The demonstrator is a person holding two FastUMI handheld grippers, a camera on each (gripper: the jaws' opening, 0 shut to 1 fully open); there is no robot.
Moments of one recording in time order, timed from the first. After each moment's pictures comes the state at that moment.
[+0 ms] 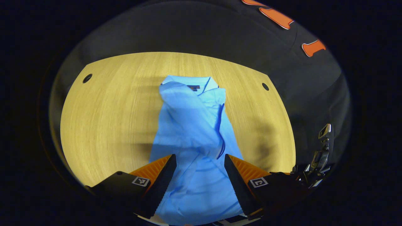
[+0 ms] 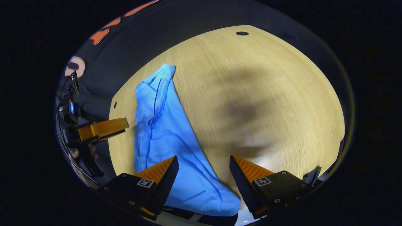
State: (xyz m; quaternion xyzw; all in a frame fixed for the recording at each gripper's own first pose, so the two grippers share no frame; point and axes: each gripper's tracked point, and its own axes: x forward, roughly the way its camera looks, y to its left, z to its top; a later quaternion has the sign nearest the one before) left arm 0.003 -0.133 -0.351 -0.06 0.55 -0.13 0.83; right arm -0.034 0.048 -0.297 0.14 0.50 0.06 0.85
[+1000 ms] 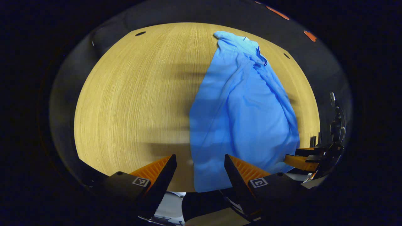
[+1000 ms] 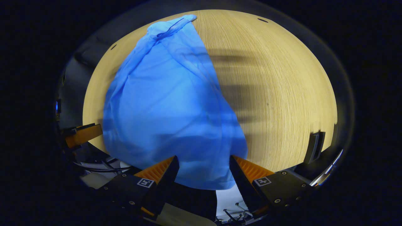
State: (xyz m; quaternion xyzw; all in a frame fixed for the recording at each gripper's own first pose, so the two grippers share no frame) left arm -0.243 -0.009 -0.406 -0.02 0.63 -0.04 0.77; right arm -0.193 0.044 -0.381 -0.04 0.61 0.05 0.79
